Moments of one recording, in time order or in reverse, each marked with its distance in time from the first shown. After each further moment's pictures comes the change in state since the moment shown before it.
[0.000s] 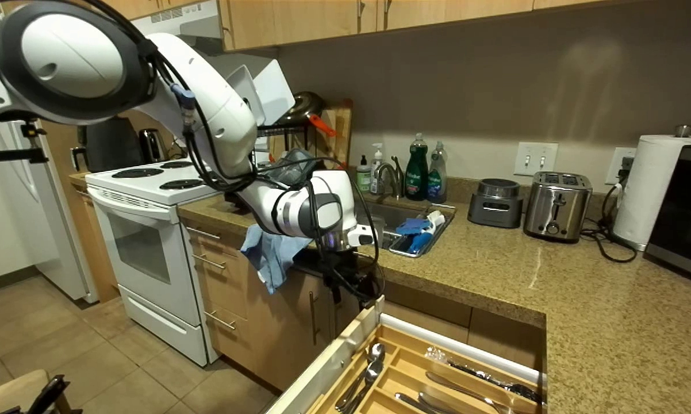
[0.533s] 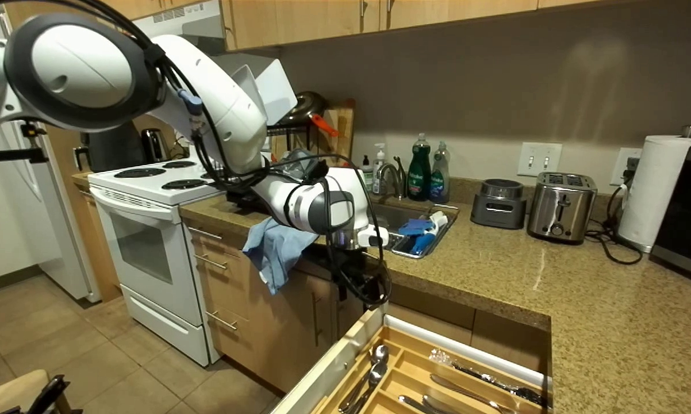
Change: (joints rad) arm -0.035 0.033 0.008 0.088 0.097 -0.094 0.000
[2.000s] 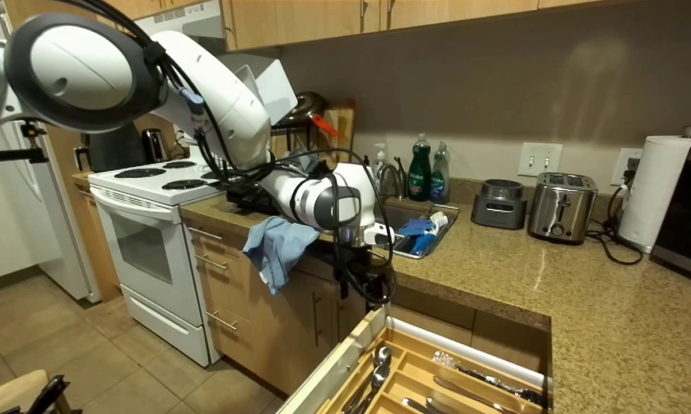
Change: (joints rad) arm -0.026 0.001 0.012 0.040 0.028 -0.070 -0.055
